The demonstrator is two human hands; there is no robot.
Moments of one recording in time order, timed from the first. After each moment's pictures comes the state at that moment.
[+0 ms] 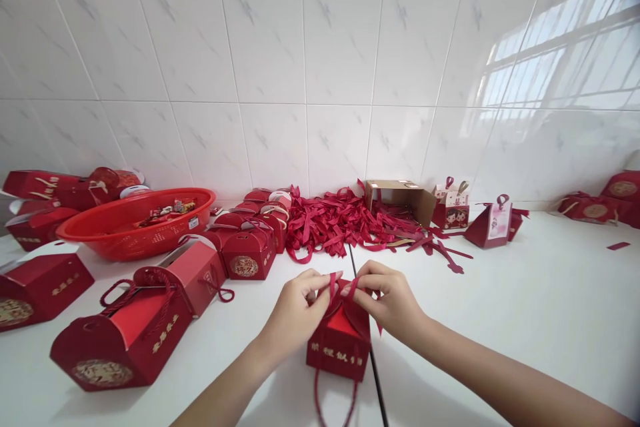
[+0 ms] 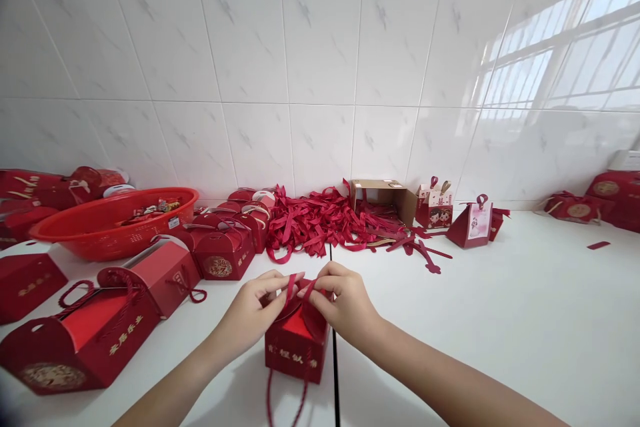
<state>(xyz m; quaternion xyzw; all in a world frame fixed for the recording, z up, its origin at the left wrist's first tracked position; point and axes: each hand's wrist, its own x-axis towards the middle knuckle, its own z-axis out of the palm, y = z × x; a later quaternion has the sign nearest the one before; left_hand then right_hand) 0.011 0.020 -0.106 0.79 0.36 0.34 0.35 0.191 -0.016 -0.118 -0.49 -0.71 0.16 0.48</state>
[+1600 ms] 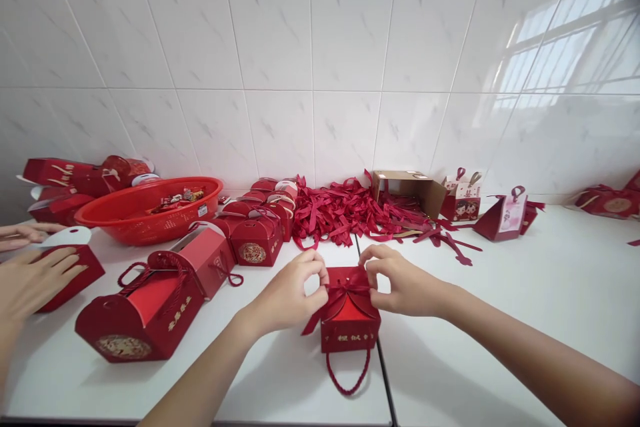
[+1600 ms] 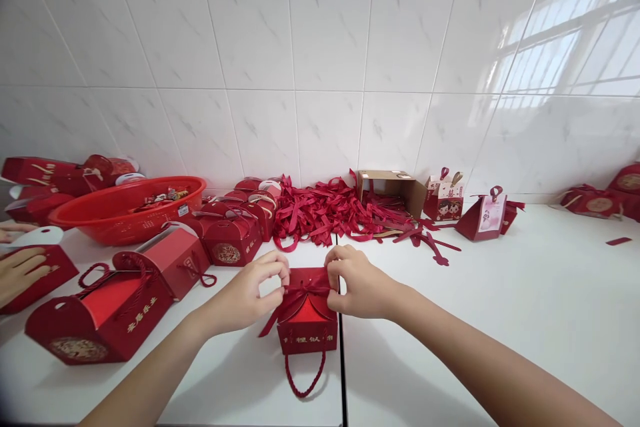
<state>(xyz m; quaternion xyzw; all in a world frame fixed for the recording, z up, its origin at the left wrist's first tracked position) -0.014 0.034 -0.090 0.87 0.35 0.24 0.24 0.216 -0.015 -0.093 -0.50 -0.82 0.15 0.24</state>
